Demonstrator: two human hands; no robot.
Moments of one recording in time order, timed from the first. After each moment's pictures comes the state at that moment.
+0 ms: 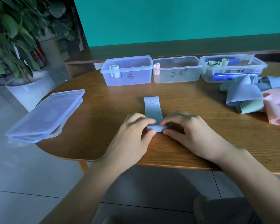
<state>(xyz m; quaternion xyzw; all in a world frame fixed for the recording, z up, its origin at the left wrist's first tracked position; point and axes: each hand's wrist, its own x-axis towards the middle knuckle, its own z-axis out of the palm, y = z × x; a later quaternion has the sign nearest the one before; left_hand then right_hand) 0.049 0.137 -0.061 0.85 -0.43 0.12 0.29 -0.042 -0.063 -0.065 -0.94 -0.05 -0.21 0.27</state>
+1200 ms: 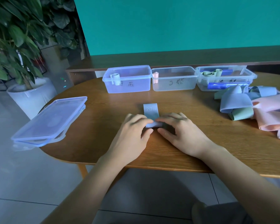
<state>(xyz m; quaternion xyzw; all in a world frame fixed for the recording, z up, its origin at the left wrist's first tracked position) 0.068 0.128 -0.062 0.84 -0.45 0.16 0.27 -0.022 -0.063 -0.069 -0.97 0.00 -0.17 0.19</state>
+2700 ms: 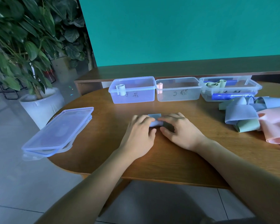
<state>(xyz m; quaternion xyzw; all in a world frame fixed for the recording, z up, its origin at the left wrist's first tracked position) 0.103 0.096 -0.063 0.85 -0.42 0.18 0.24 0.020 -0.082 -0.057 -0.97 0.00 -0.19 0.18</state>
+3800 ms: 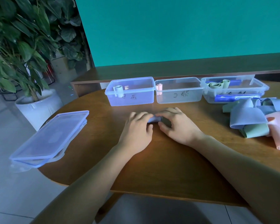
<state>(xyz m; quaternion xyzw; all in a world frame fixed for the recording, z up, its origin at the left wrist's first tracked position) 0.142 0.074 -0.064 0.85 -0.42 0.19 0.24 0.061 -0.102 -0.060 -0.96 0.00 -0.22 0.19</state>
